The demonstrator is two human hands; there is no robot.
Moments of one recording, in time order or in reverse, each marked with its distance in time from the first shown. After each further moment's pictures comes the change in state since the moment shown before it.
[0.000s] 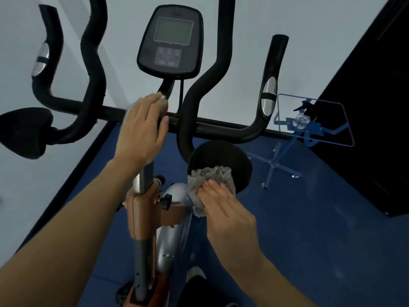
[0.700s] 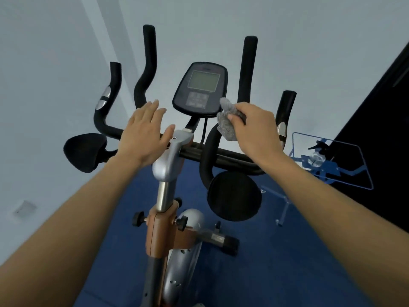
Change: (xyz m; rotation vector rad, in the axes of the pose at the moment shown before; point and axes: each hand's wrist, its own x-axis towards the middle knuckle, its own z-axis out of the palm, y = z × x) left_hand 0.027 -0.015 -0.079 0.172 -0.160 -0.234; right_hand 0.197 0.042 -0.036 0.354 -0.113 0.228
